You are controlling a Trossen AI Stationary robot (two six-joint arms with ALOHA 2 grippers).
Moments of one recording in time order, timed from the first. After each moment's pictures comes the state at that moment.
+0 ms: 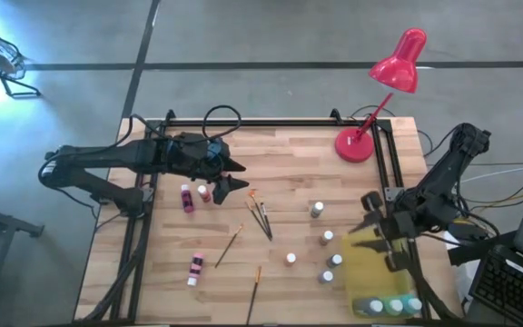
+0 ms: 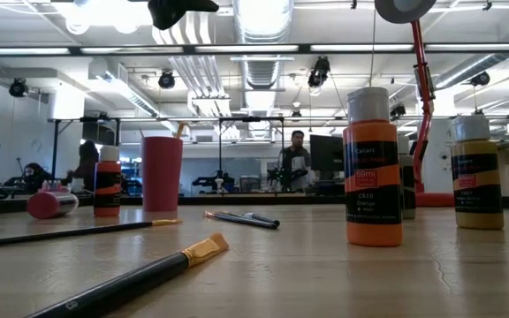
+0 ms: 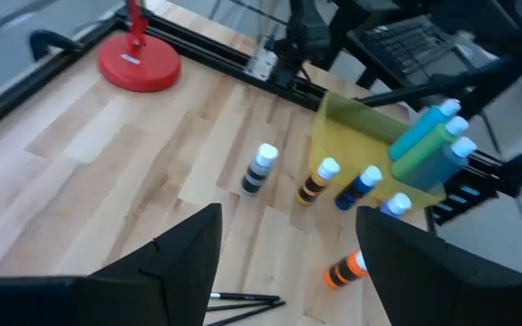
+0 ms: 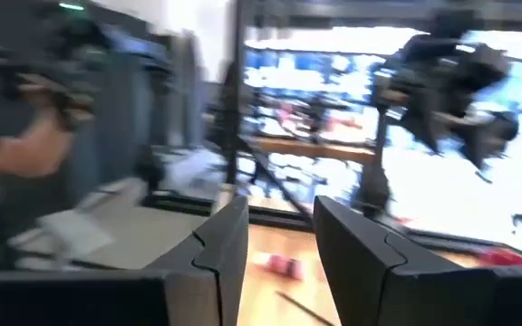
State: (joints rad) left arm 0.02 1.19 1.27 -0.53 0.00 -0.38; right arm 0.87 0.78 0.57 0.33 0.62 -0.07
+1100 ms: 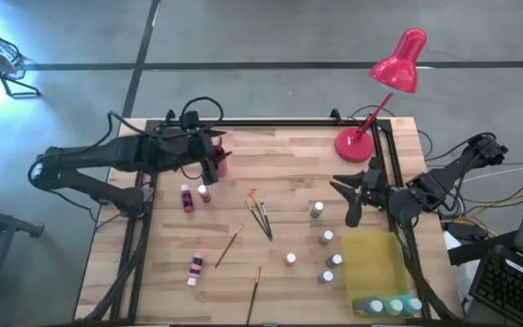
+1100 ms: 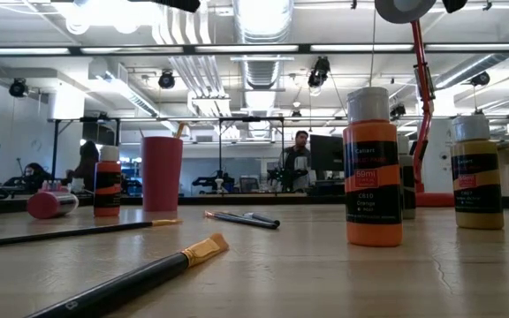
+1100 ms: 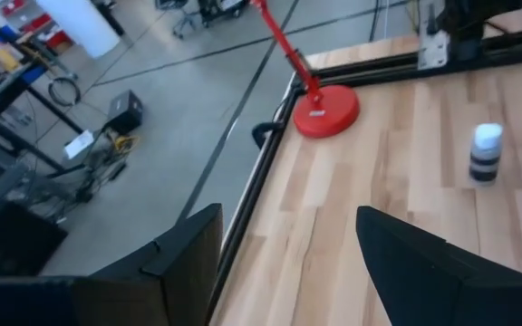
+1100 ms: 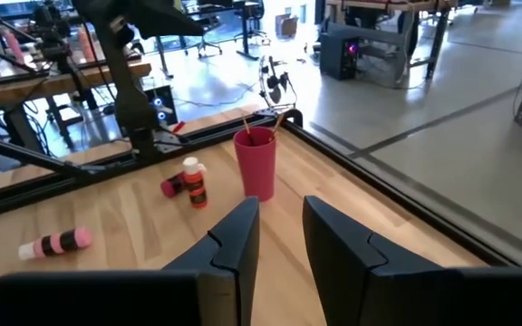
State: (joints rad) left arm 0.02 1.08 1.25 -0.57 -0.49 0.23; right arm 0.56 0.89 0.85 -0.36 0.99 0.47
